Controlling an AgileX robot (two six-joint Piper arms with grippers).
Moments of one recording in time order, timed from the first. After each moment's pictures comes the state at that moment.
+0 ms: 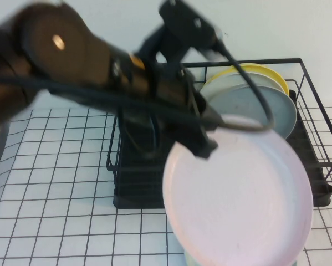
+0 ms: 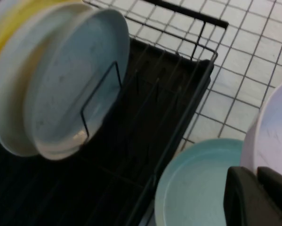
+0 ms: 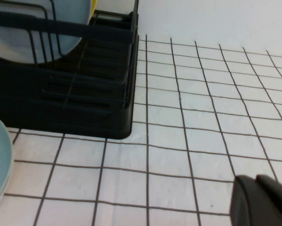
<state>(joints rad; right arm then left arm) 0.00 -0.01 0.02 -0.07 0.41 -0.08 -0.59 1.48 -1.43 -0.54 0.81 0.65</state>
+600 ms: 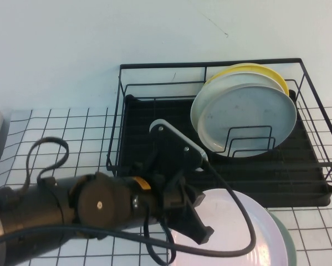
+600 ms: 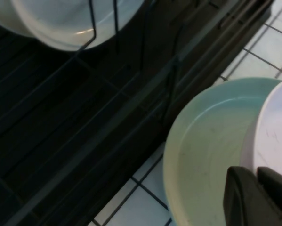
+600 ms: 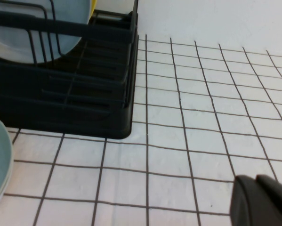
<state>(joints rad) 0.00 -0.01 0.02 -0.07 0.41 -0.08 -0.75 1.47 -0.86 -0.68 0.18 0.64</state>
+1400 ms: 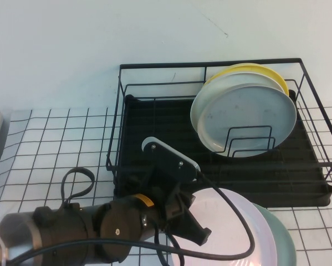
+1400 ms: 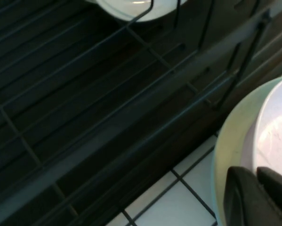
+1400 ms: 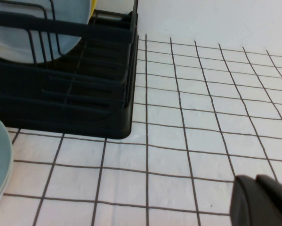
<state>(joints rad) 0.00 -0.01 0.02 -0.07 0.41 -0.08 -0.79 1.57 -0.77 -0.75 -0.11 0.60</state>
